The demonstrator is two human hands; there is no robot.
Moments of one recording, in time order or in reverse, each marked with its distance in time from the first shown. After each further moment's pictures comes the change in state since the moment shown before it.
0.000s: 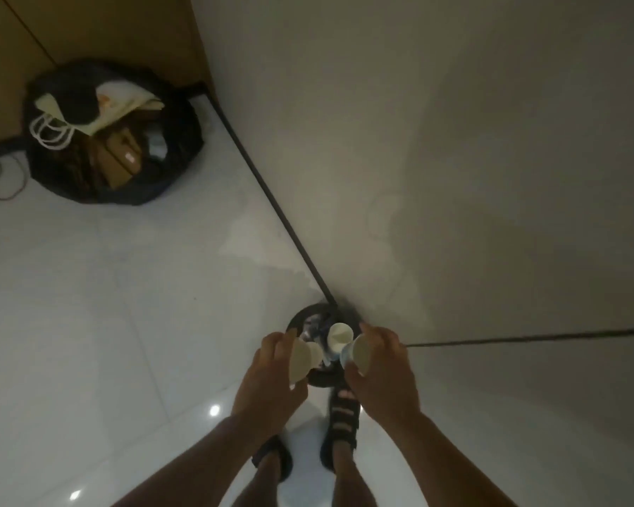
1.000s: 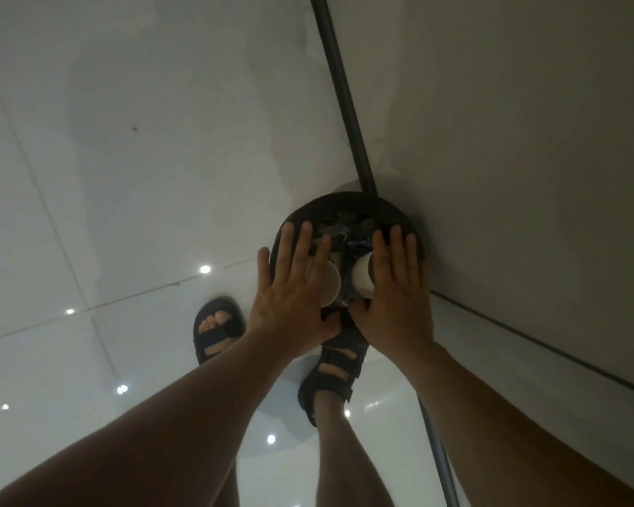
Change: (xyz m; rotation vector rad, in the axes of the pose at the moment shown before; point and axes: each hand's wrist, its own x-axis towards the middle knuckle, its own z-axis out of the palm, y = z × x) left_hand 0.136 -0.178 0.288 0.345 -0.173 -0.084; right_hand 0.160 0.177 0.286 -0.370 -0.199 -0.233
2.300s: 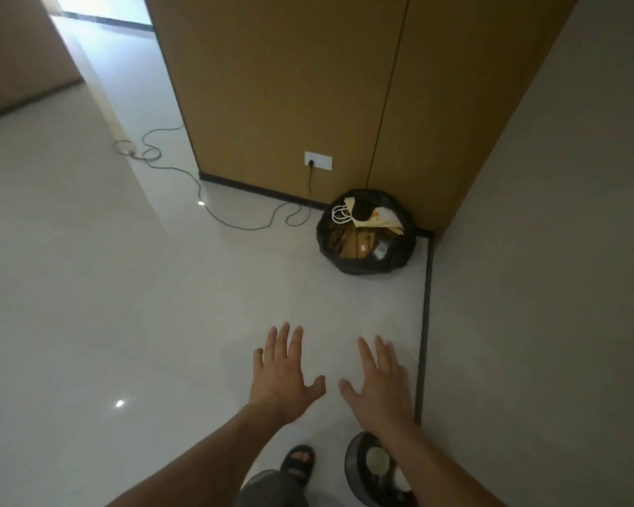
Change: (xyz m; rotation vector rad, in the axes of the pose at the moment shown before) left_hand -0.402 0.015 -0.419 -0.228 0.543 -0.723; right_hand -0.228 -0.296 -0.430 -0.093 0.034 -0.557
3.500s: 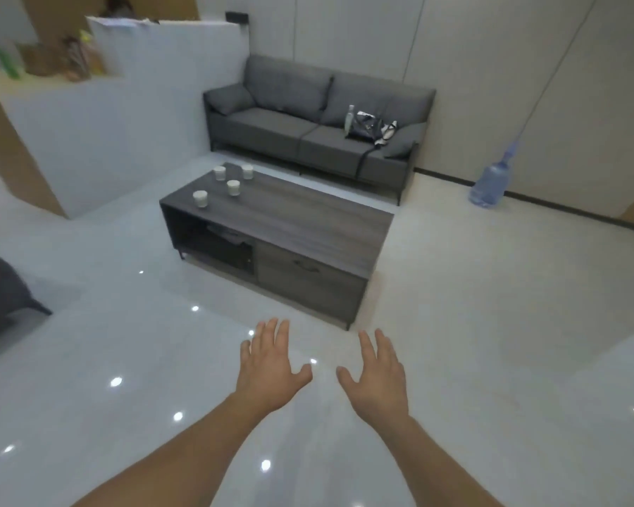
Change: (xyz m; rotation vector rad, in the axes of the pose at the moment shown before) left_hand -0.731 -0.400 -0.025 -0.219 0.678 -1.580; right_hand -0.509 -0.553 0.247 -0.196 -0.426 -1.507
